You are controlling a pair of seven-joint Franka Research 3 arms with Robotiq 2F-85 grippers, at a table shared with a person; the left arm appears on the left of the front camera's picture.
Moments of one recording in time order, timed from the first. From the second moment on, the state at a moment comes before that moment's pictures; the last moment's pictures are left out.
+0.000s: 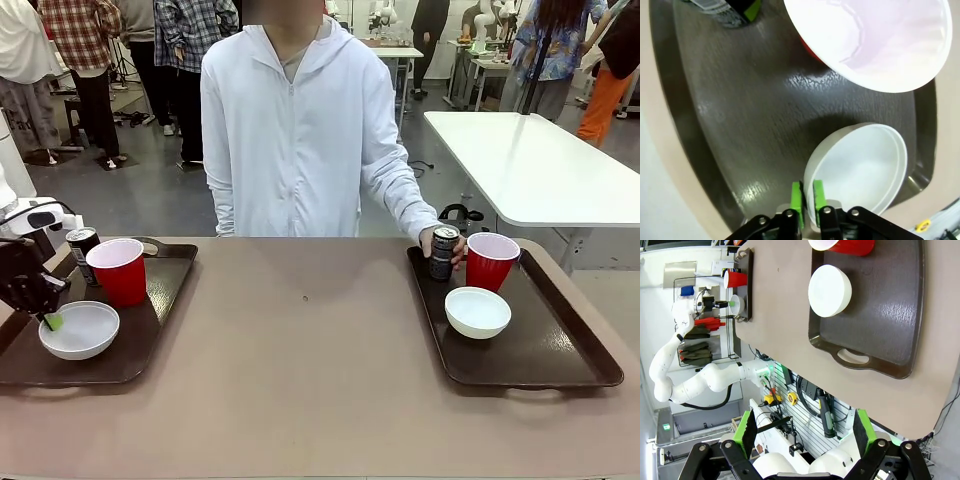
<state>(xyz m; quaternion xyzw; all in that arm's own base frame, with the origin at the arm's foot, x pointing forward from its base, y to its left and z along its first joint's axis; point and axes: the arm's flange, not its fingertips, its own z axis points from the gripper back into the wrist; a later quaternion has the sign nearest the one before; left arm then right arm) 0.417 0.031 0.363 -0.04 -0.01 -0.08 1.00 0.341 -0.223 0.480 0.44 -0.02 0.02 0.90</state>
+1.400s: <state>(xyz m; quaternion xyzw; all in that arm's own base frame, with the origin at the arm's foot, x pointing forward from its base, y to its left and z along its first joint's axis) 0.384 0.014 0.471 -0.05 -0.03 -0.08 0.99 0.341 -0.223 0.480 0.44 -0.02 0.03 0.90</state>
